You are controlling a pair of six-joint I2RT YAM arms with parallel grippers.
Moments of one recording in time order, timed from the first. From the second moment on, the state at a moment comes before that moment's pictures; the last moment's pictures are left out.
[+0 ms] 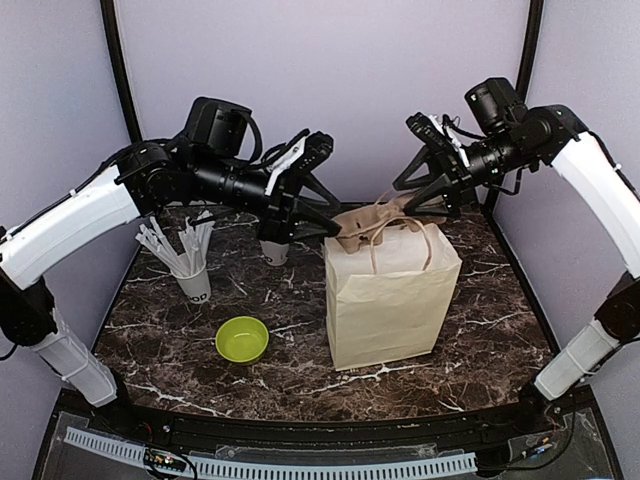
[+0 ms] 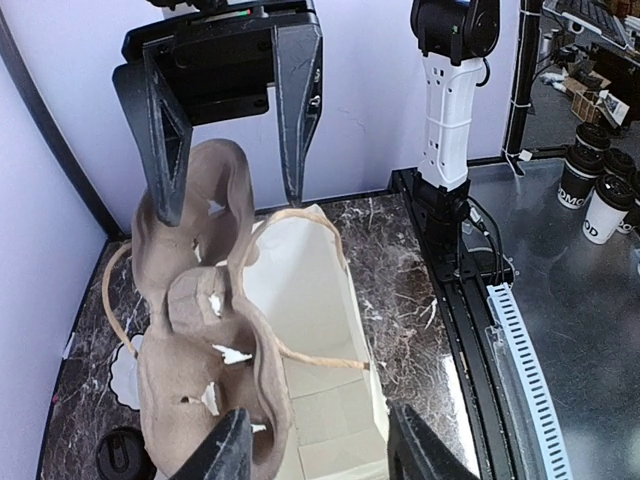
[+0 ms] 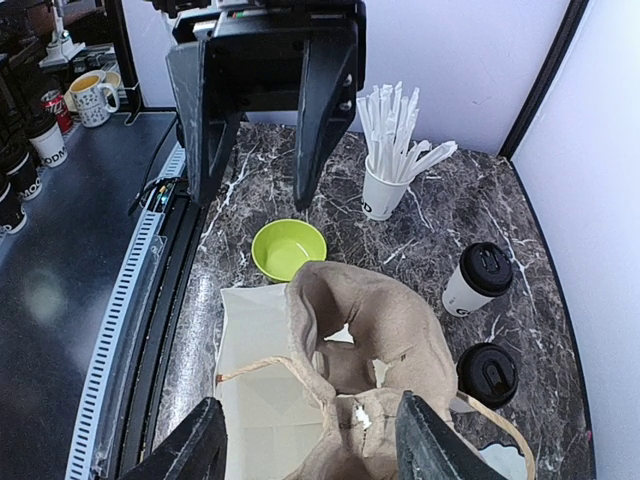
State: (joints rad) left arm -0.90 1.53 1.68 -0.61 0.59 0.42; right arm 0.54 1.52 1.90 -1.23 -0.88 -0.82
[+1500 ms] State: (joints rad) left arm -1.06 1.72 1.78 -0.65 0.22 0.46; right arm 0.47 1.21 1.59 -1.27 -0.84 -0.83
